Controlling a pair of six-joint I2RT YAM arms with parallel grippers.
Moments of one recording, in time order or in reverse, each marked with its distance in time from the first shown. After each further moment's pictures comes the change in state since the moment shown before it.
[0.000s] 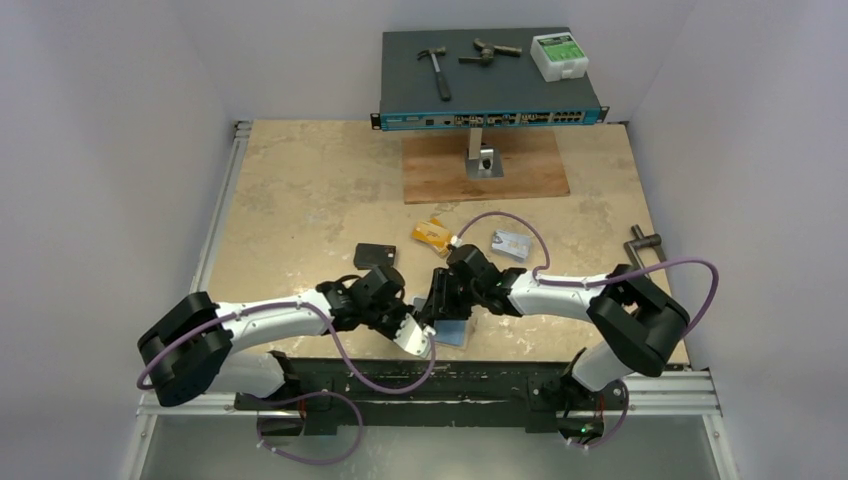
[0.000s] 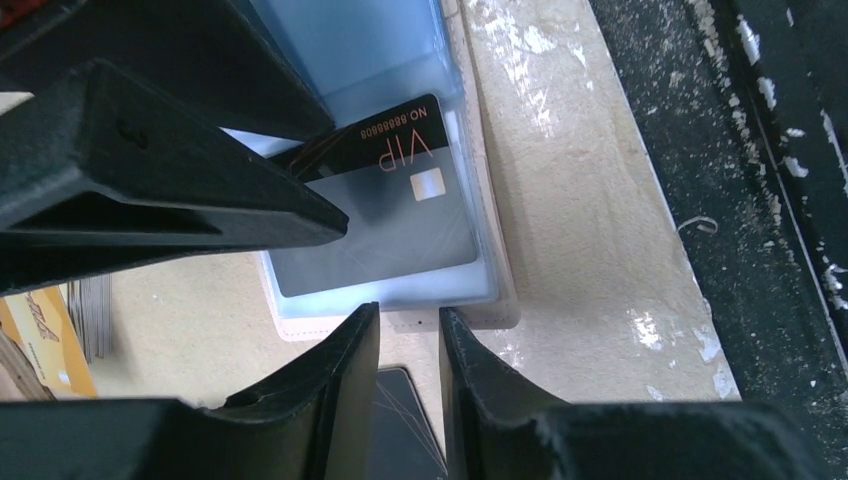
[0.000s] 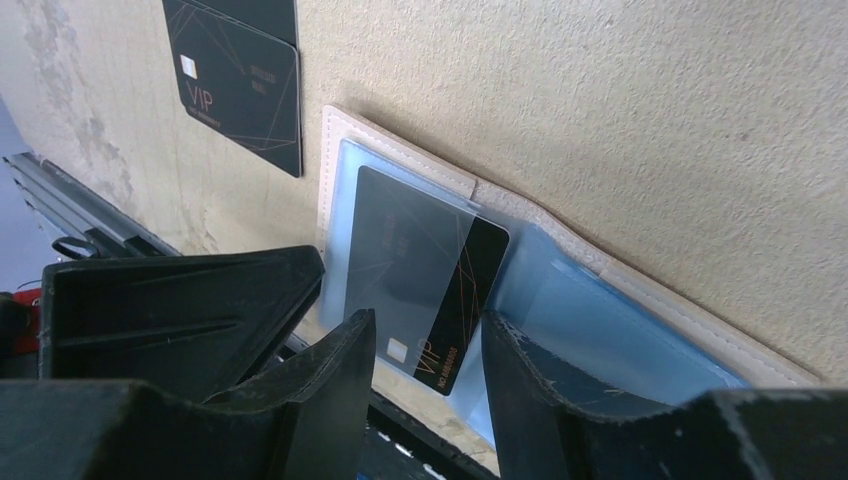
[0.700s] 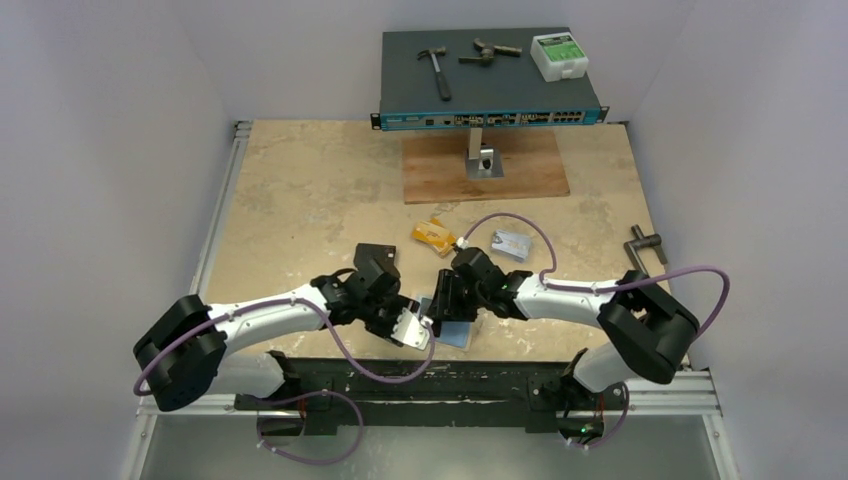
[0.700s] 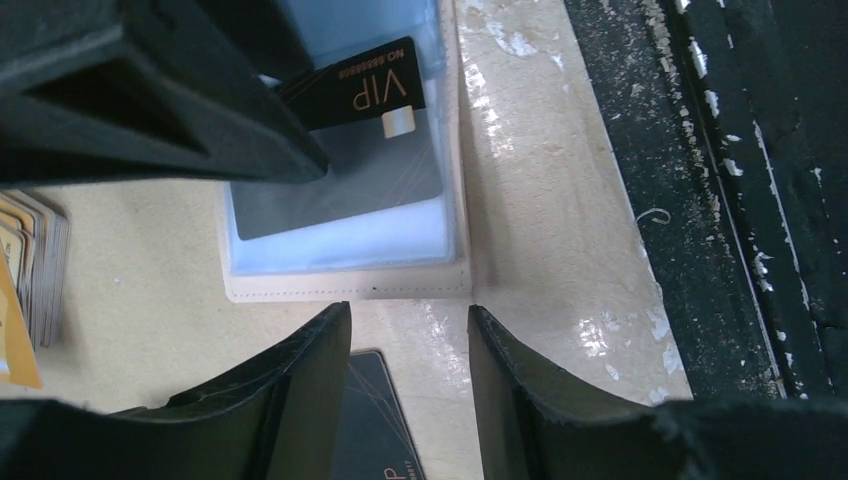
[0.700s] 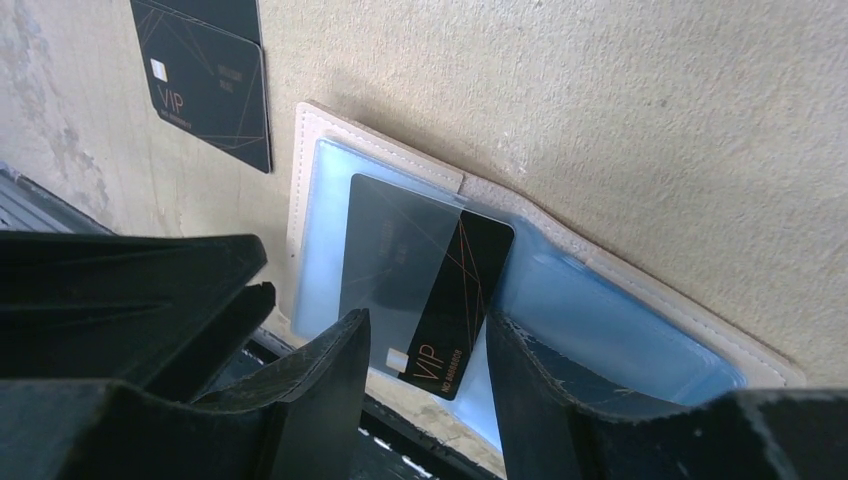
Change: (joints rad) left arm 0.063 -0.026 0.032 -0.091 0.080 -0.062; right arm 0.000 -0.061 -0.033 -0.040 0.048 0.000
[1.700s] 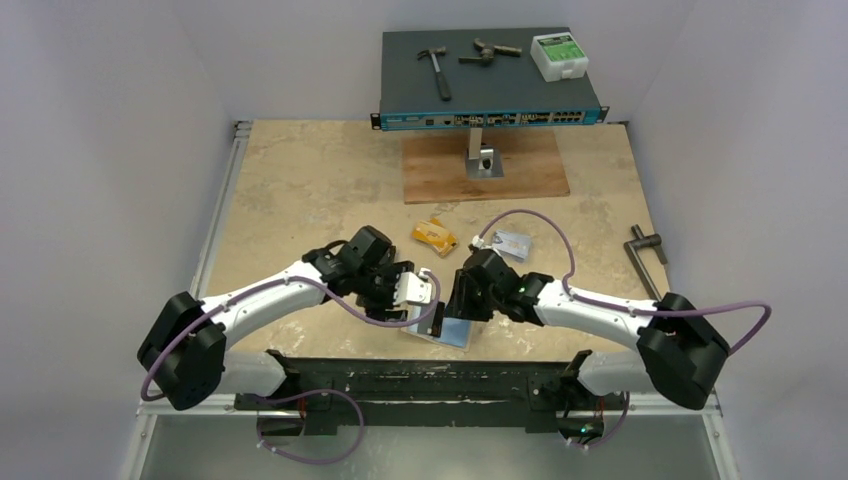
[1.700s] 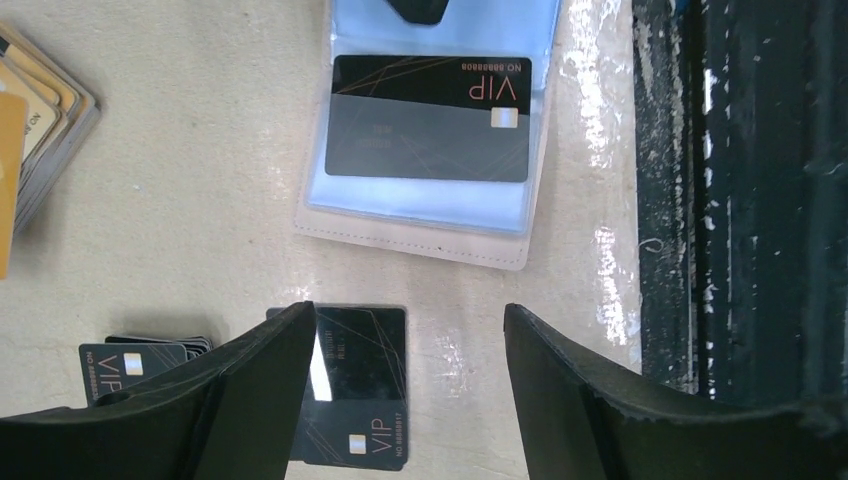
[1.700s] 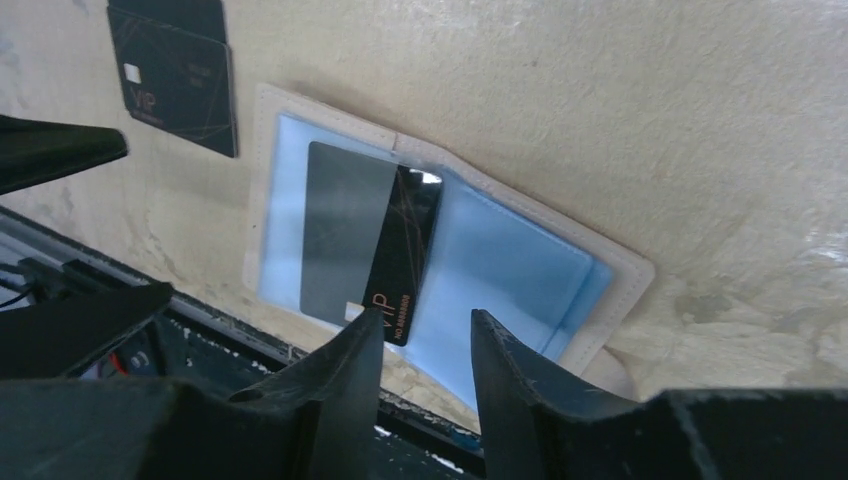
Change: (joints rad) left arm 0.149 0.027 0.179 -0.167 0.128 -0.243; right arm -0.001 -0.179 -0.006 -0.202 0.129 -0.039
